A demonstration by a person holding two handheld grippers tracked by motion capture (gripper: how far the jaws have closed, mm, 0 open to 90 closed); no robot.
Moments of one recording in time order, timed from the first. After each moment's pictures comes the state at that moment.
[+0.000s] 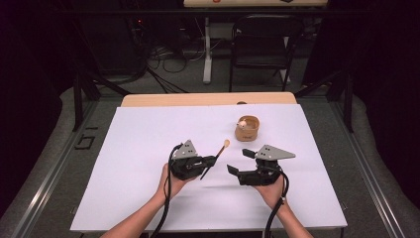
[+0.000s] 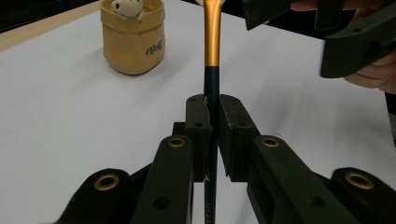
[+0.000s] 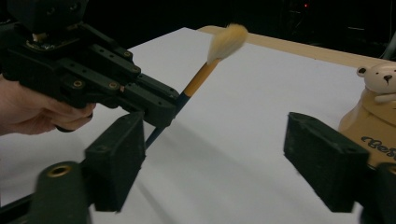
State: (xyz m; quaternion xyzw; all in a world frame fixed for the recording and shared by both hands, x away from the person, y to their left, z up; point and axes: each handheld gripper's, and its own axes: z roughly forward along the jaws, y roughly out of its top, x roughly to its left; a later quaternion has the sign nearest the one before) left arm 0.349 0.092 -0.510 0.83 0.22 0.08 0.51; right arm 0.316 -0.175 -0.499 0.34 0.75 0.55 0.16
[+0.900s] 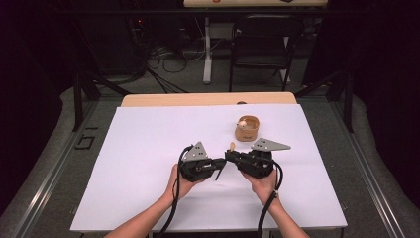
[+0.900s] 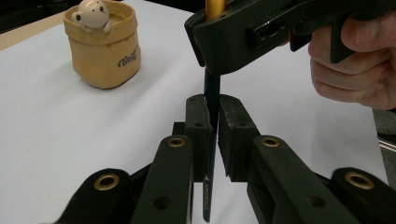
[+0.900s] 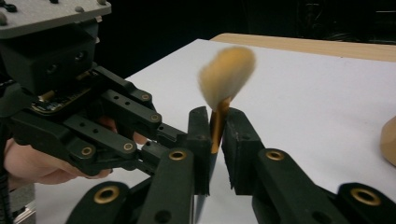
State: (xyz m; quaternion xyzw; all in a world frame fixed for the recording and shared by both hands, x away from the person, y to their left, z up) left arm 0.344 0.067 -0.509 0.83 0.20 0.07 0.51; right arm 0.332 -0.163 -0.496 0.36 0.72 0.58 0.10
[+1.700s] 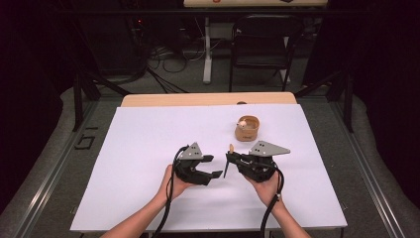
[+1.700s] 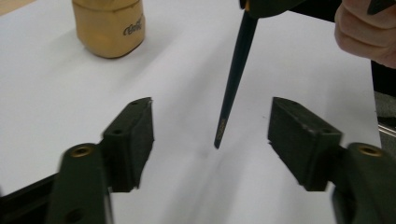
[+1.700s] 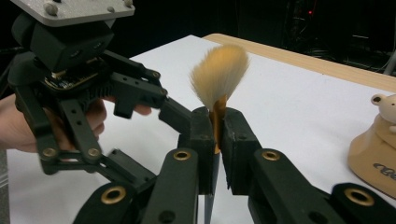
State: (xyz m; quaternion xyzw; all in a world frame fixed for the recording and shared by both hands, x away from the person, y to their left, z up) left arm 0.346 0.085 -0.510 0.85 0.22 0.05 0.48; right arm 0.317 -0.160 -0.483 0.32 0.75 0.55 0.16
